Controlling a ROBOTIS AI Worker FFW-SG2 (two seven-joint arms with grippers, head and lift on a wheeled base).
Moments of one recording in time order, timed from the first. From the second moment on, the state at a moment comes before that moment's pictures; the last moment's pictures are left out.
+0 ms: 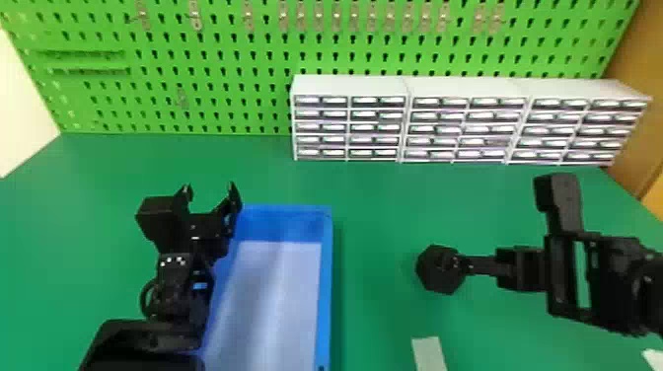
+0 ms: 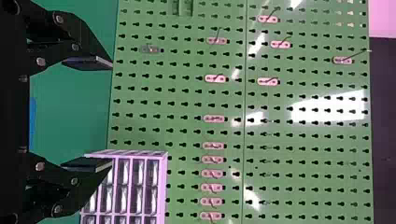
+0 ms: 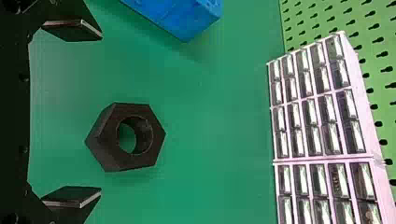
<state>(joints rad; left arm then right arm) 0.03 0.00 -0.03 -1.67 0.02 -0.05 0.10 -0.12 -0.29 -0.09 -2.05 -0.53 1.35 0.10</state>
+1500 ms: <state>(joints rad) 0.03 0.00 -0.04 -1.67 0.02 -0.05 0.10 -0.14 -0.29 -0.07 -2.00 -0.52 1.37 0.10</state>
